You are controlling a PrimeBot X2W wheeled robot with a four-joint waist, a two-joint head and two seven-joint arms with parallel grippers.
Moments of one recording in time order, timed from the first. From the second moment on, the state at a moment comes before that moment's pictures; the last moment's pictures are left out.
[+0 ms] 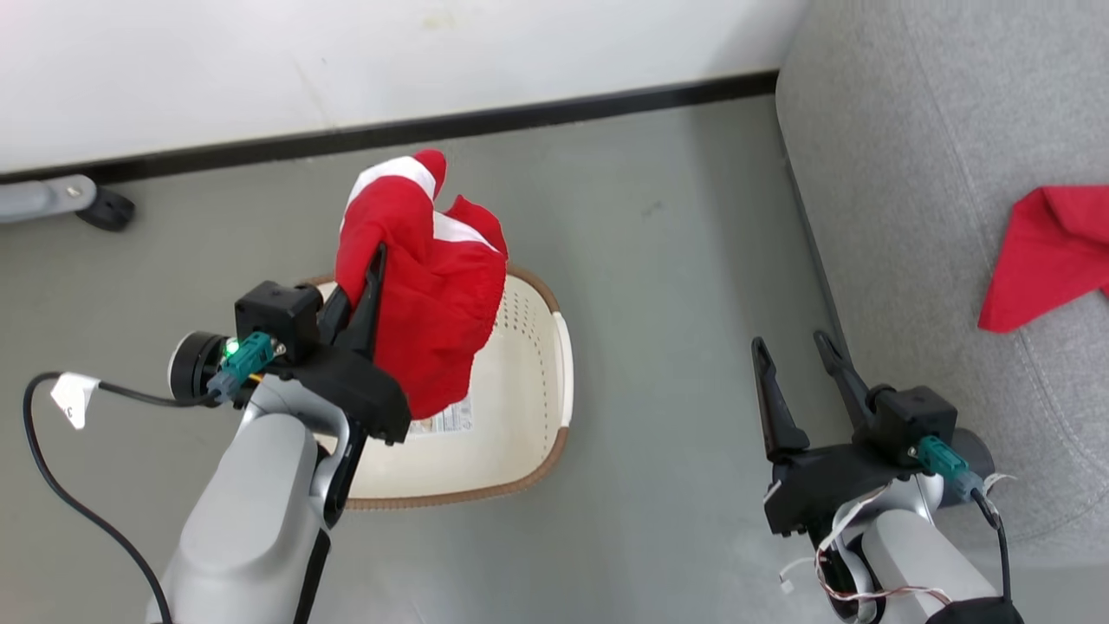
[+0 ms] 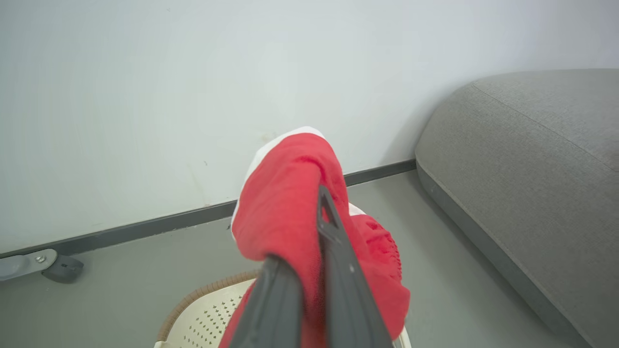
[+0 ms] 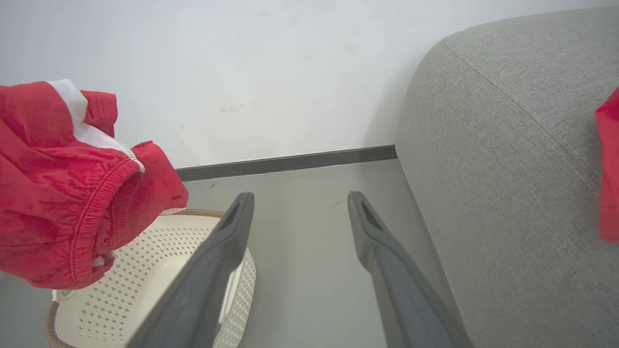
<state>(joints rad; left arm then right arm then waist) -0.65 0.12 -0.33 0.76 -0.36 -0.13 -0.25 -0.36 -0.08 0.37 0.46 0.34 -0.09 -0.26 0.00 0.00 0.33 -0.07</state>
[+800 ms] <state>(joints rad) -0.46 0.14 -0.29 0.51 -0.35 -0.09 -0.25 -0.25 -0.09 0.39 0.48 0.31 -0.07 -0.26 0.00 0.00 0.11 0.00</state>
